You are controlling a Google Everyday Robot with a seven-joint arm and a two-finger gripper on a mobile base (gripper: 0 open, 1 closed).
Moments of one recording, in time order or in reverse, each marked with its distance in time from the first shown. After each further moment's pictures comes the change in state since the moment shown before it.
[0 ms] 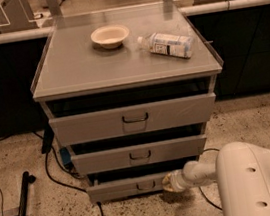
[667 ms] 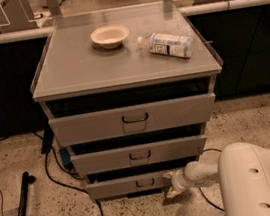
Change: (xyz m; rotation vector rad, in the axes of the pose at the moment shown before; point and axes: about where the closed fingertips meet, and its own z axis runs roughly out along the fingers) arm 0.002 -0.009 -0.003 0.024 0.001 0.007
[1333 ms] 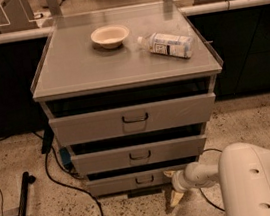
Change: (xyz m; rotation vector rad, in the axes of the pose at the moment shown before) arm 0.000 0.000 0.000 0.000 0.000 0.000
